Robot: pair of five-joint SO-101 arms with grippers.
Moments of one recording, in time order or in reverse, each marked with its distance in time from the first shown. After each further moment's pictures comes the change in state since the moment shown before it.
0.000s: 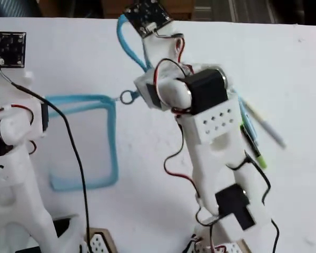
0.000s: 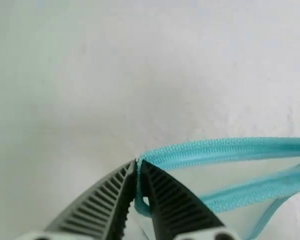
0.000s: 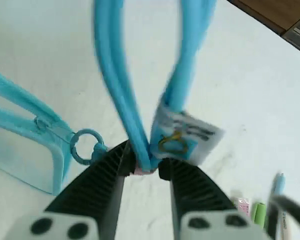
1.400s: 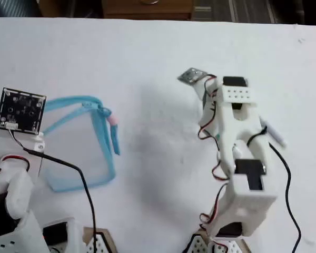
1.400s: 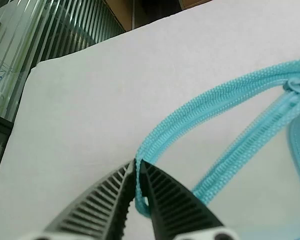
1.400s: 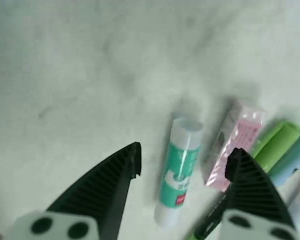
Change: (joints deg) left arm -5.0 -27.1 28.7 -11.5 -19.7; right arm 27.5 18.3 45.2 -24.6 37.5
